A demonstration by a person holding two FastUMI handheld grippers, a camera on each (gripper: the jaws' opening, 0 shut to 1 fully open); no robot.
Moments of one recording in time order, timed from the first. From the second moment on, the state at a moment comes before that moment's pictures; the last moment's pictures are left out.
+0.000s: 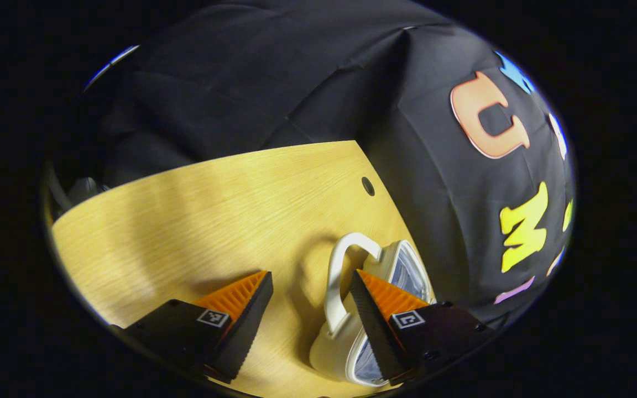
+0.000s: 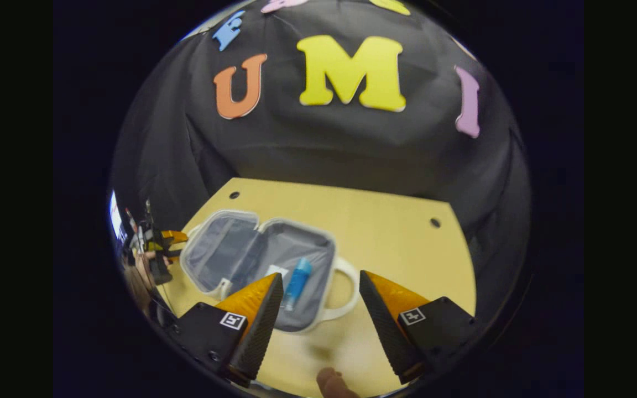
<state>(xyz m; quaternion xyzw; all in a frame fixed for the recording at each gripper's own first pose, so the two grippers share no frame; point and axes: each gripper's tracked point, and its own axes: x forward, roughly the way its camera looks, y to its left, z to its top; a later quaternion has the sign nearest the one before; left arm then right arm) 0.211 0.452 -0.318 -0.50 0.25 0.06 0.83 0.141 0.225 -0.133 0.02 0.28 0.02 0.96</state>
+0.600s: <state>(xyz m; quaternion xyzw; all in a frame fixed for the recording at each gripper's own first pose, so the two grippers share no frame) 0.222 0.433 -0.272 -0.50 0.22 0.03 0.83 0.057 0.081 -0.073 0.00 0.17 -0.13 0.98</state>
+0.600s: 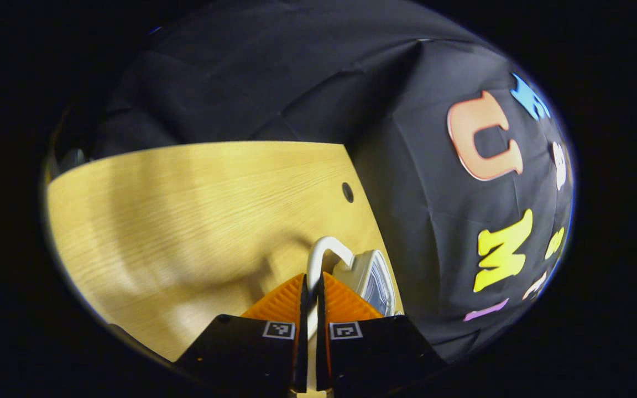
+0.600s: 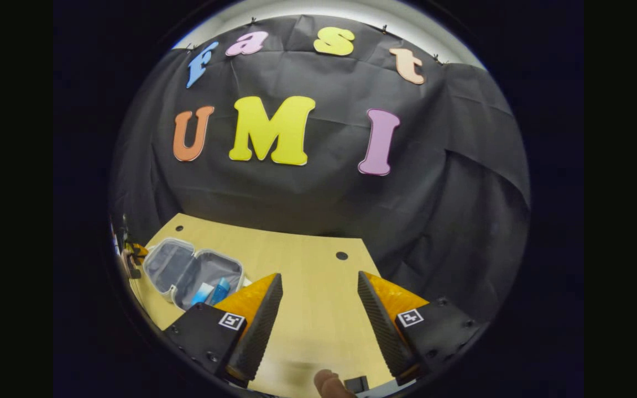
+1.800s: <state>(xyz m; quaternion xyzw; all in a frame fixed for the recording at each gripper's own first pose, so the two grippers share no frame) 0.170 0.148 -0.054 -0.19 0.10 -0.13 0.97 0.052 0.028 -0.076 -0.01 0.12 -0.01 0.99</state>
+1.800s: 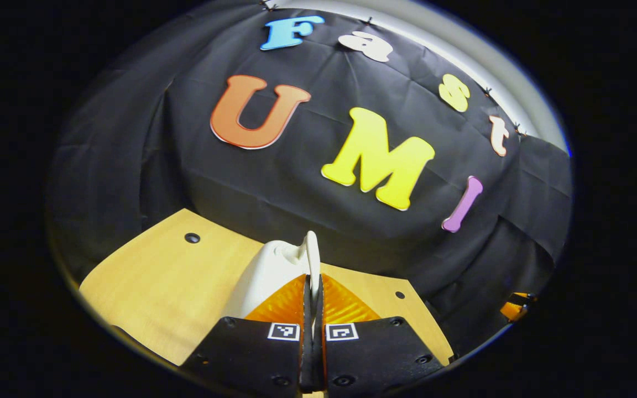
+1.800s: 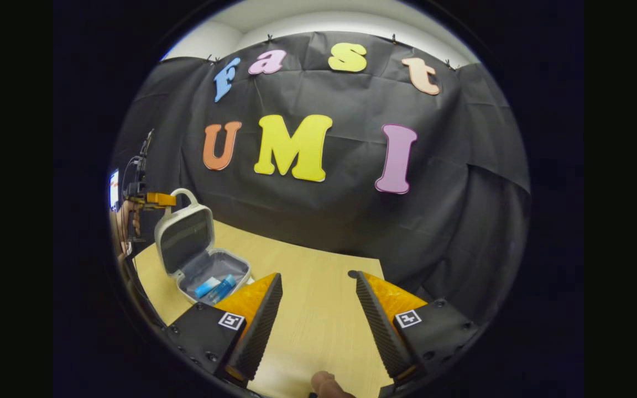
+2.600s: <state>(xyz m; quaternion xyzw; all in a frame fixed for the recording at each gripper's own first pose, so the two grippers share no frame) 0.174 -0.063 -0.209 0.02 0.28 -0.20 0.94 0.043 -0.024 -0.109 0.01 0.15 -0.02 0.99</state>
